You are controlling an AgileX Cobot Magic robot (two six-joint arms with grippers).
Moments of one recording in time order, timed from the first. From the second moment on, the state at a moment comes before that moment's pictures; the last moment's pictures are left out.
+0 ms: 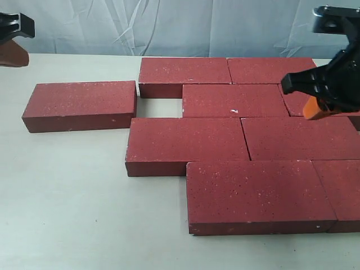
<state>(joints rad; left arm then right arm) -0.14 1.19 -1.05 -0.28 0.79 -0.03 0.22 1.35 -1.03 0.13 0.94 0.07</state>
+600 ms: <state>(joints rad) -0.19 1.51 -1.10 -0.18 0.61 -0.13 0.18 1.34 -0.95 0.09 0.76 0.06</state>
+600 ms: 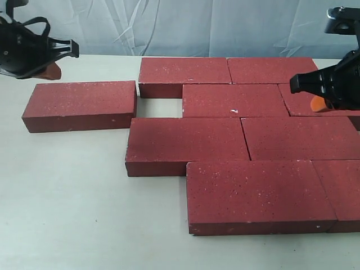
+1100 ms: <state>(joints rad) -0.20 1.82 -1.34 0.05 0.63 -0.22 0.18 1.34 -0.95 0.16 0.70 0.06</state>
